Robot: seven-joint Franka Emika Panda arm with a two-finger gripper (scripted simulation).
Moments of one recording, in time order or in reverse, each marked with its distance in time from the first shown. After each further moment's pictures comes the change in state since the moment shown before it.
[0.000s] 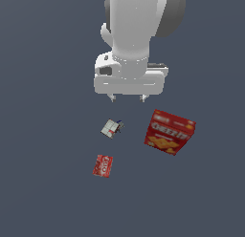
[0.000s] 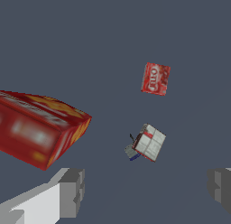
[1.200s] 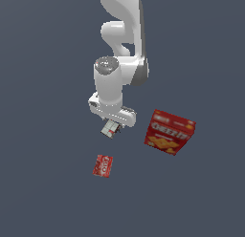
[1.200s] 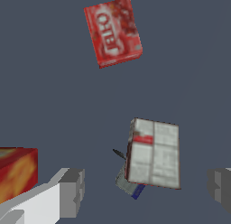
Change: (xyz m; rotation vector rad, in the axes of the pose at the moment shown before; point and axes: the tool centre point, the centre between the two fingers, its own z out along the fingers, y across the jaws) arm -0.025 0.059 0.173 0.020 0.006 0.425
